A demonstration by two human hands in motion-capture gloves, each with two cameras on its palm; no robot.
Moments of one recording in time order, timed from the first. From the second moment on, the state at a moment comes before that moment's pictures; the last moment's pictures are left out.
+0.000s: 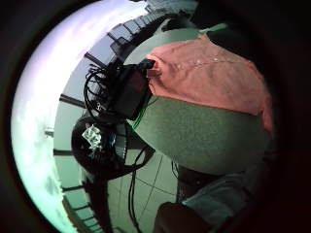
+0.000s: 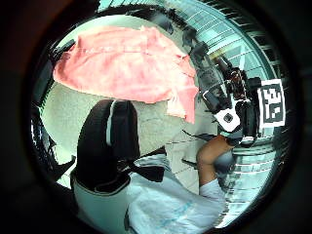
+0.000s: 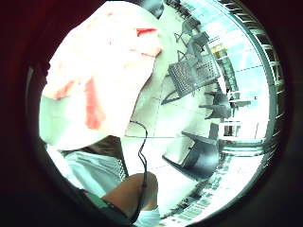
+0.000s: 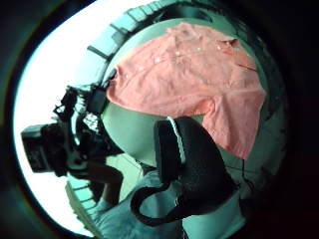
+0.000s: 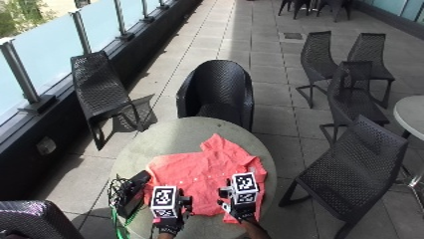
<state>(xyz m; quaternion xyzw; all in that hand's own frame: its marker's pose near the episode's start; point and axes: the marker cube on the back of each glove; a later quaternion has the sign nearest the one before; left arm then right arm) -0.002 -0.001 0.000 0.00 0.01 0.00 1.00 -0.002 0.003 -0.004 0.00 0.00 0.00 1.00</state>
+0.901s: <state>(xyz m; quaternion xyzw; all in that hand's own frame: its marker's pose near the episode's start) 0.021 -0.008 0.021 -0.04 0.00 0.02 1.00 0.003 0.011 -0.019 0.00 0.00 0.00 1.00</state>
